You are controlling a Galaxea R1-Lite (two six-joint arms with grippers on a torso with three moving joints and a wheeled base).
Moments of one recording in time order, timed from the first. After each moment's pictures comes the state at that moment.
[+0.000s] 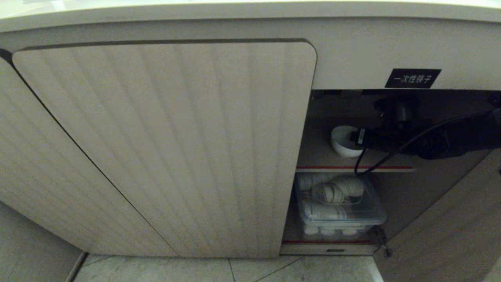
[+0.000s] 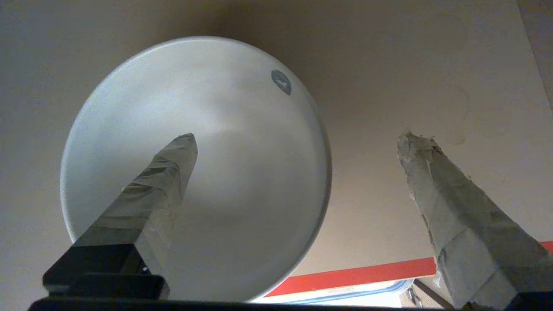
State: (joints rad) left arm 0.00 0.00 0.00 0.00 -0.01 -0.02; right arm 0.13 2.07 -1.39 -0.22 -0.19 0.25
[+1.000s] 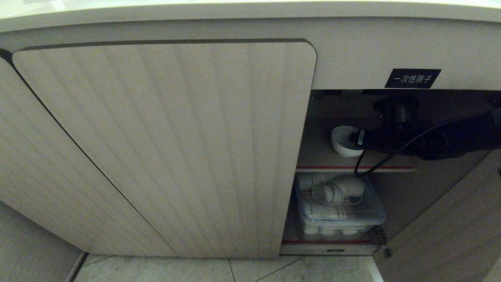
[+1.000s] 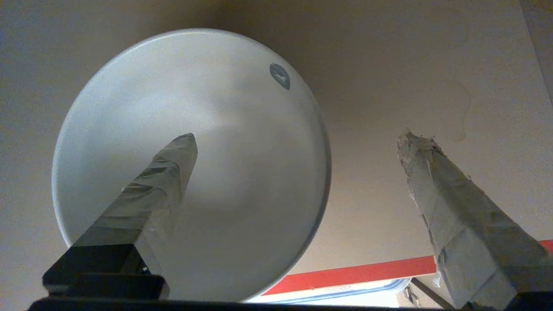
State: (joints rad) left arm 0.00 0.00 0.00 0.00 -0.01 -0.02; right arm 0.13 2.07 -1.38 -0.22 -0.20 0.24
